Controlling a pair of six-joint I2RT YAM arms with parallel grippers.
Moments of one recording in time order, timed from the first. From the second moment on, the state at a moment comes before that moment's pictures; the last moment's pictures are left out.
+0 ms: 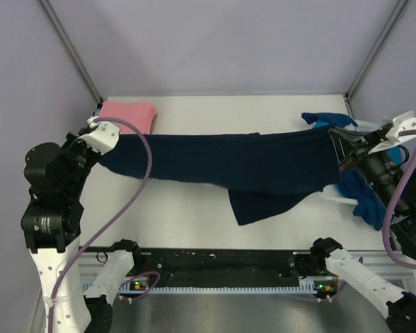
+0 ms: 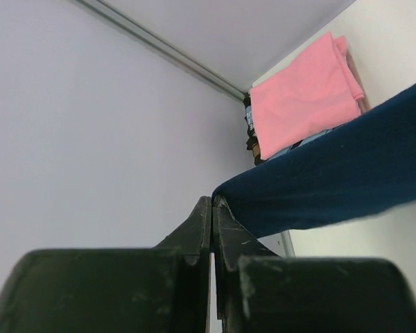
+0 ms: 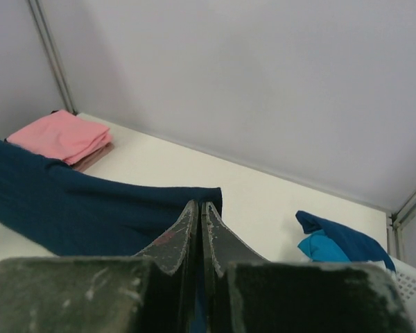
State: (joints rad) left arm 0.02 0.80 1.52 -0.89 -0.01 0.82; right arm 0.48 0.68 1.46 -0.64 0.07 -0.07
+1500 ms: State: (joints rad) left arm 0.02 0.78 1.70 -0.71 -0.02 0.74; right arm 0.22 0.77 1.79 -0.48 -0.32 -0.06
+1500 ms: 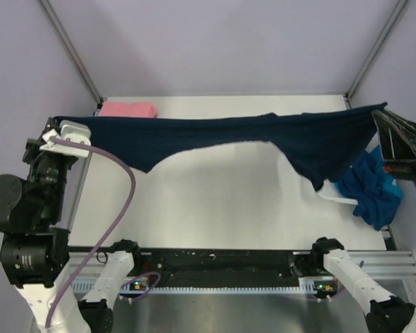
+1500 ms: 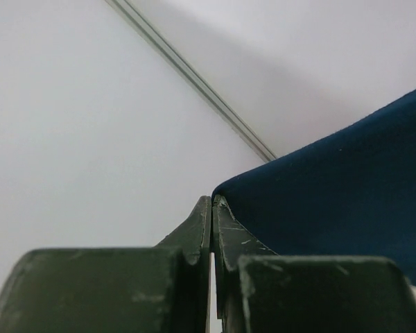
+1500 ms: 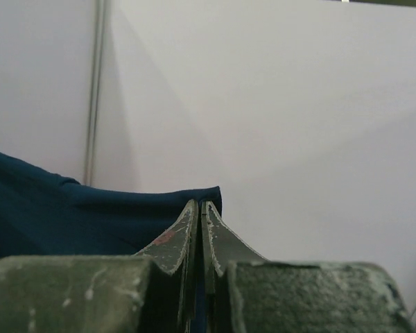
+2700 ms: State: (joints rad) left arm -0.08 1.67 1.27 -0.11 -0.01 0.68; right arm 0.21 1.80 1.40 -0.03 -0.05 -0.48
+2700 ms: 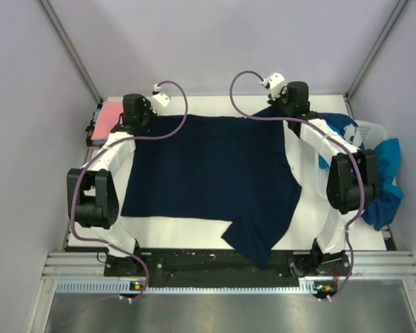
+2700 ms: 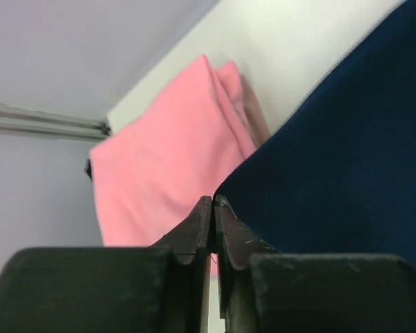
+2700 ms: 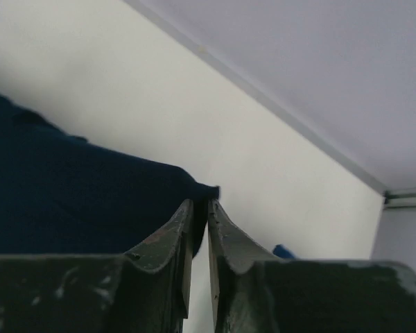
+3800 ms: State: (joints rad) left arm -0.02 1.05 0.61 -0.79 0.23 1.32; right arm 0.98 0.76 0.69 -0.66 -0.32 -0.65
